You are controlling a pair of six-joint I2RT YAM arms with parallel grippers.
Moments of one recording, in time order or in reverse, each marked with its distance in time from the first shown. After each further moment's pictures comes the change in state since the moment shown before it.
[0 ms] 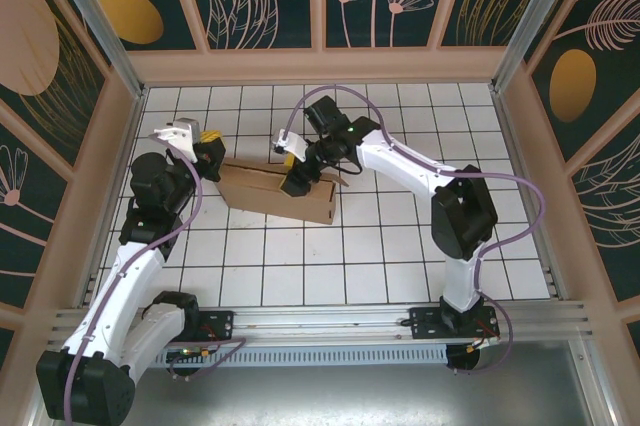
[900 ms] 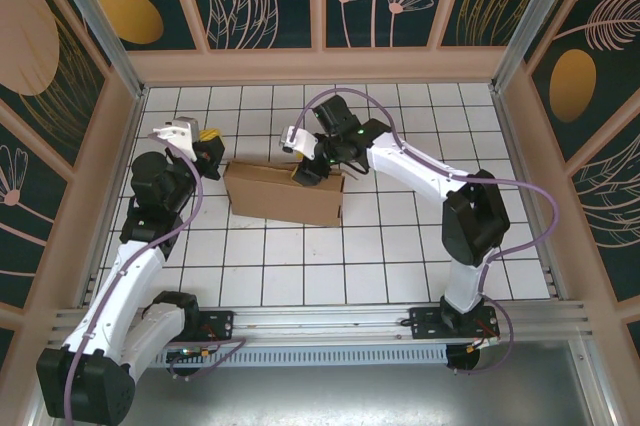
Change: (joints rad) left arm 0.000 0.013 0.000 0.014 -0.023 0.002; right arm -0.023 -0.076 -0.079 0.071 0.171 -0.090
